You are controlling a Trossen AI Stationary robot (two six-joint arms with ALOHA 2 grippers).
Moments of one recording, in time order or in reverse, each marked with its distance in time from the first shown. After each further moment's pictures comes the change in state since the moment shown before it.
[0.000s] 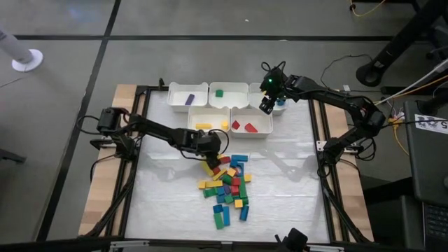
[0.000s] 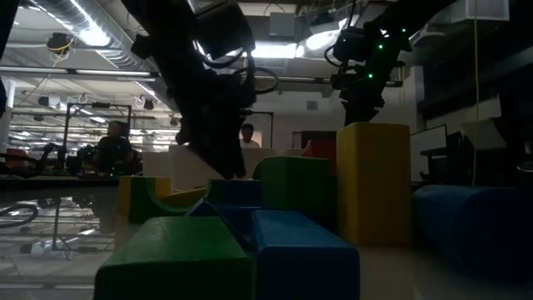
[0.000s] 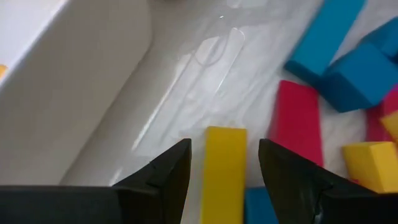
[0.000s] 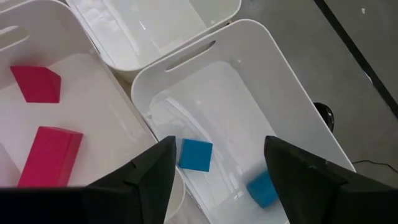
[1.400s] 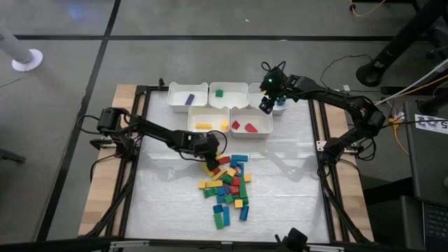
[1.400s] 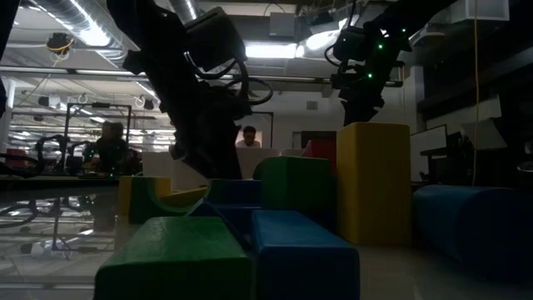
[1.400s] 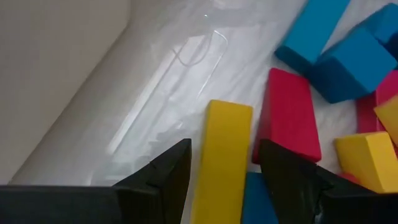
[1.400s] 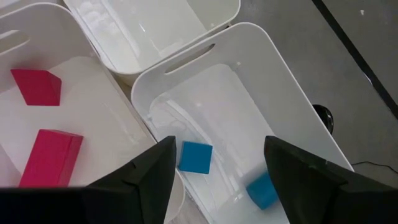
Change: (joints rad) left arm -0.002 0.001 -0.096 0.155 0.062 -0.027; right arm 0.000 0.000 0.000 0.008 0.000 0.001
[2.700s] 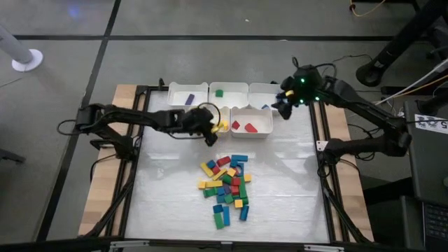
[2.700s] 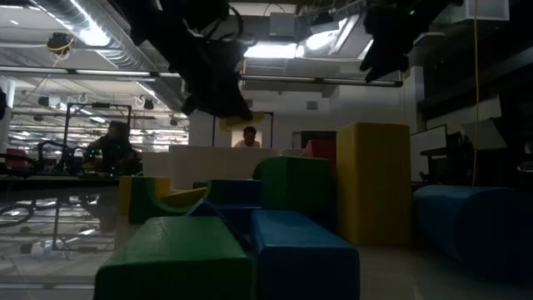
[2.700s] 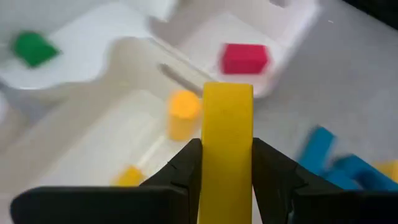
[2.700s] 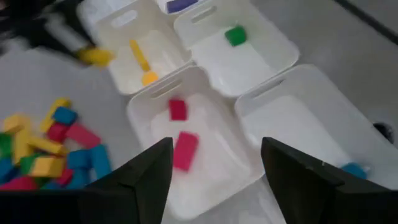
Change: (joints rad) left arm 0.214 -0.270 0.004 0.002 -0.029 0.139; right arm 0.051 -0.386 0.000 -0.166 -0.340 0.138
